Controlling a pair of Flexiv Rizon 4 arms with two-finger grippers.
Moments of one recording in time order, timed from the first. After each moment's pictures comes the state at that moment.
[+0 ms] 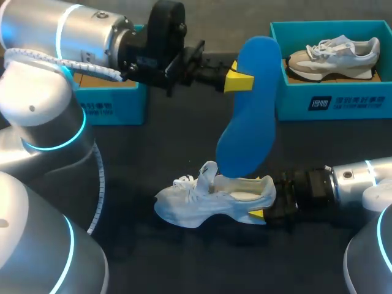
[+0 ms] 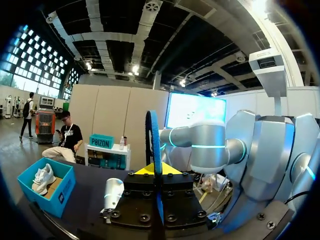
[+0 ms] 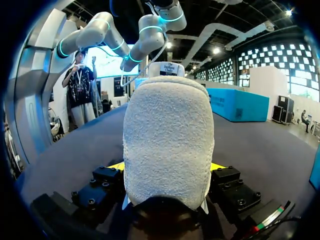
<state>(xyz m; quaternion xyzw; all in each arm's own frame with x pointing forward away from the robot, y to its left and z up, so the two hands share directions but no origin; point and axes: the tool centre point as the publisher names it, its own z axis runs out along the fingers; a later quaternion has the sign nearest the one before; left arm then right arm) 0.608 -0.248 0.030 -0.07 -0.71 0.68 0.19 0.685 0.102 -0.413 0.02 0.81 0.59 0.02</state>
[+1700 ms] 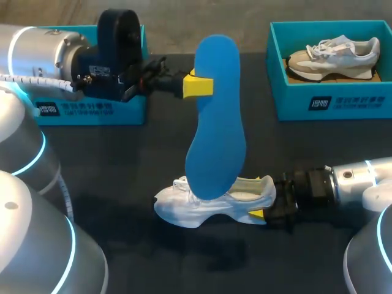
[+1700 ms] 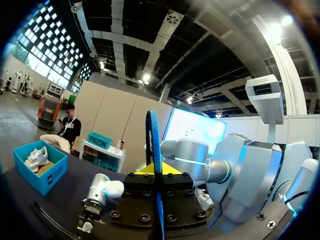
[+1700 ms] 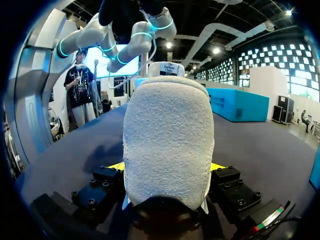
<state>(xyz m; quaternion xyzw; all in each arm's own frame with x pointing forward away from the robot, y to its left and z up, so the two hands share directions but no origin) 0.583 -0.193 0.044 0.01 -0.67 0.70 0.24 0.685 0.102 -0.413 0.02 0.81 0.59 0.02</state>
